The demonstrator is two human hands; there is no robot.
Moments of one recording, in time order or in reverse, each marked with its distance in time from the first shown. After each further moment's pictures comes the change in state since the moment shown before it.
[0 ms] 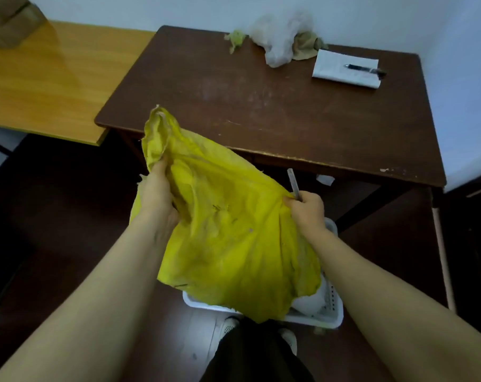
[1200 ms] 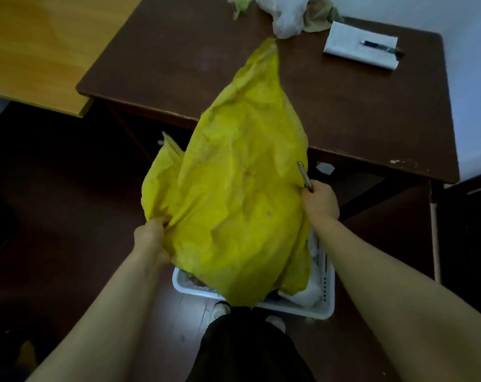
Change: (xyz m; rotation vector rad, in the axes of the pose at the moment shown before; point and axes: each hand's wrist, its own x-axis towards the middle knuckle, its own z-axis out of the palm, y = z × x) left_hand 0.033 -0.094 -0.069 0.221 0.264 -0.260; right_hand 0.028 0.032 -0.004 -0.277 0.002 0.030
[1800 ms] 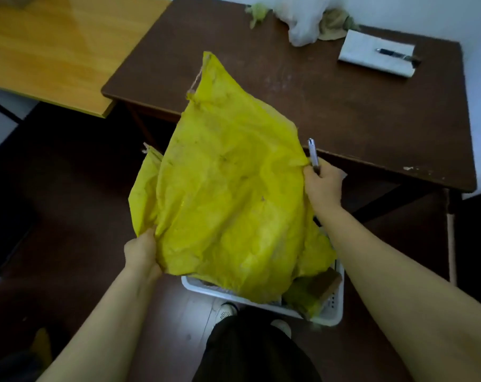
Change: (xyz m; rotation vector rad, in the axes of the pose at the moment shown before) left_hand 0.017 -0.014 -0.046 -0.038 0.148 -0.018; right_hand 0.005 -0.038 -0.006 0.305 0.097 -0.088
